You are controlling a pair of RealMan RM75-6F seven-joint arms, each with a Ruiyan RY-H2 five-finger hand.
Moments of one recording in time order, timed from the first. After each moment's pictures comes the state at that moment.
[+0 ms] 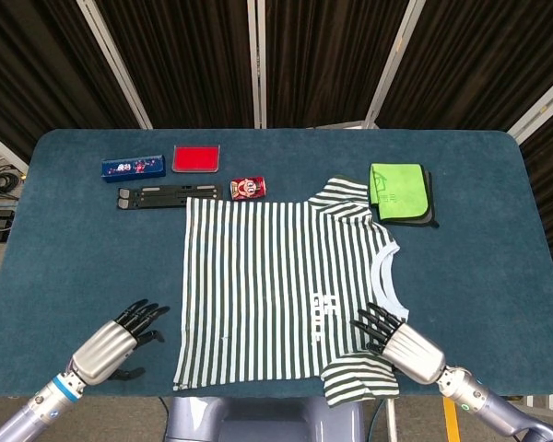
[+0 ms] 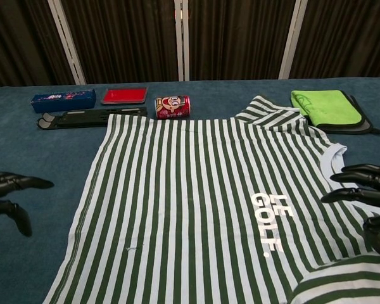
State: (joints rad) left arm -0.30 -1.36 0.19 -1.36 1.95 1.30 -0.15; right arm 0.36 -1.62 -0.25 -0.72 -2.02 1.67 0.24
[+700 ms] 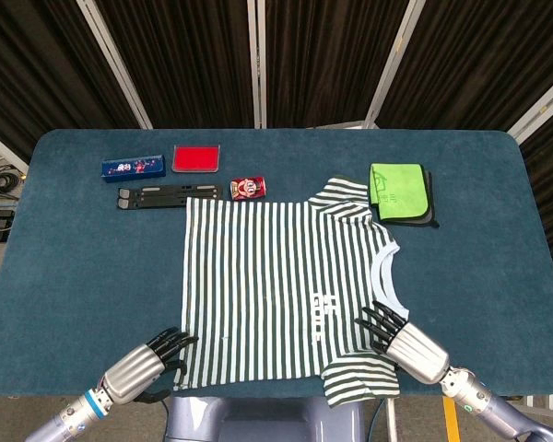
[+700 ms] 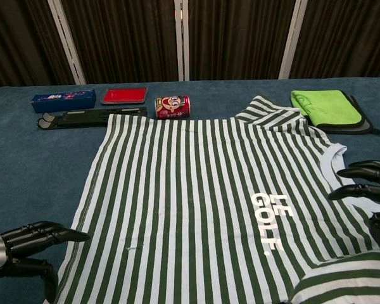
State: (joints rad) left arm -0.31 -1.53 0.27 -1.23 1.99 1.30 -0.21; right arm 0.34 -1.63 -0.25 -0.70 -2.00 1.69 0.27
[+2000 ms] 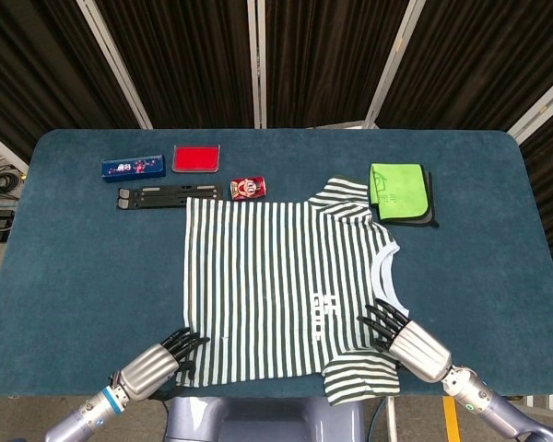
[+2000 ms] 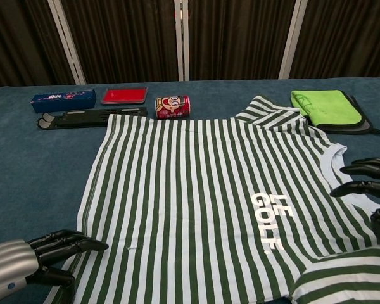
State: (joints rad) left arm -0.35 -1.61 0.29 -1.19 1.91 1.25 -0.18; right arm 0.34 -1.65 -0.25 -0.66 -1.98 1.71 0.31
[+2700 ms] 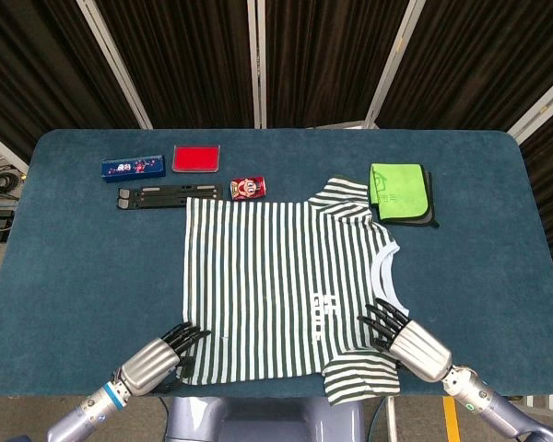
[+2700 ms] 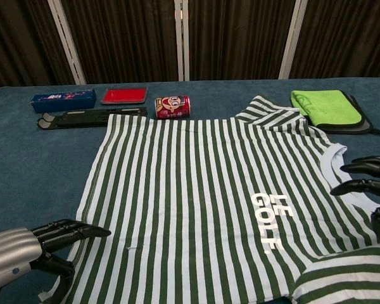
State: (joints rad) left arm -0.36 -1.61 0.27 -1.21 1.89 1.26 -0.17; right arm 0.34 -1.65 -0.26 -0.65 -1.98 1.72 0.31
